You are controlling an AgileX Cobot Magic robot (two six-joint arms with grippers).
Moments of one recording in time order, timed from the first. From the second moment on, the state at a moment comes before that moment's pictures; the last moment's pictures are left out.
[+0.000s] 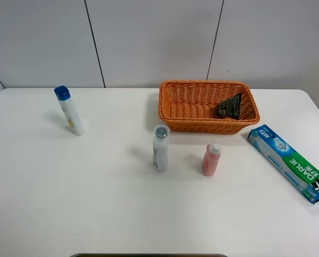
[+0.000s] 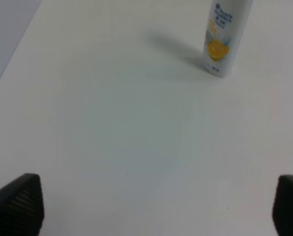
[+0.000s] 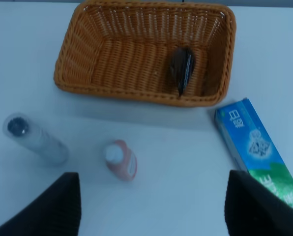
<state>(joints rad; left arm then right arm) 0.05 0.00 -0.51 0.02 1.05 0.01 0.04 0.79 -1.21 0.20 1.21 -0.08</state>
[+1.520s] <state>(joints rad) 0.05 0.00 -0.51 0.02 1.05 0.01 0.04 0.00 -0.50 0.00 1.07 -0.07</state>
